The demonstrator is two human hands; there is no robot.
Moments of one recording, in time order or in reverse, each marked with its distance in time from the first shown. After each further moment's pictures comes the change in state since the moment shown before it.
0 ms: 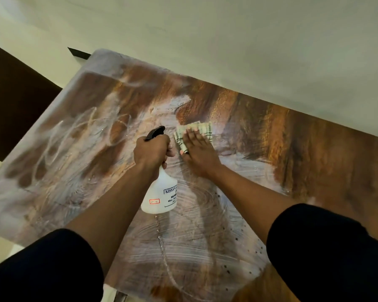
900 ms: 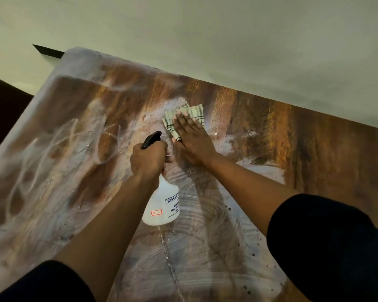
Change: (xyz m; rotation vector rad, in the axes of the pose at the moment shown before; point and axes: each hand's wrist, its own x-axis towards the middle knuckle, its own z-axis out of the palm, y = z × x) left_hand 0.055 0.005 0.005 -0.025 -0.049 -0.050; right_hand 0.075 -0.003 -0.016 -0.036 0.064 0.026
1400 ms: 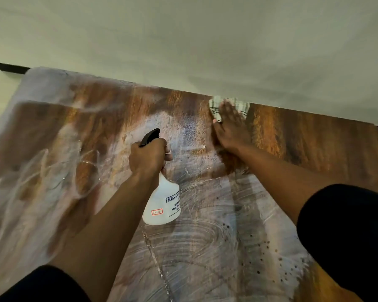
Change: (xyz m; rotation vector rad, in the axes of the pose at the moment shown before) left_hand 0.029 0.046 0.044 0.048 -0.139 0.045; right_hand -0.005 0.131 -0.047 0.089 0.124 0.451
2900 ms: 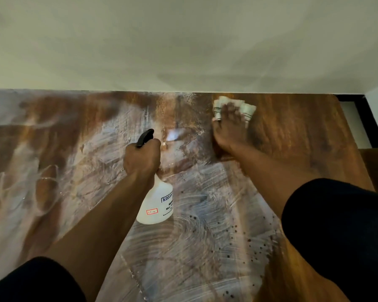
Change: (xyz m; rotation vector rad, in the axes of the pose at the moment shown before) left_hand -0.040 -0.018 0.088 0.163 -0.013 0.099; right_hand -0.044 0.102 -0.010 0.039 0.049 0.299
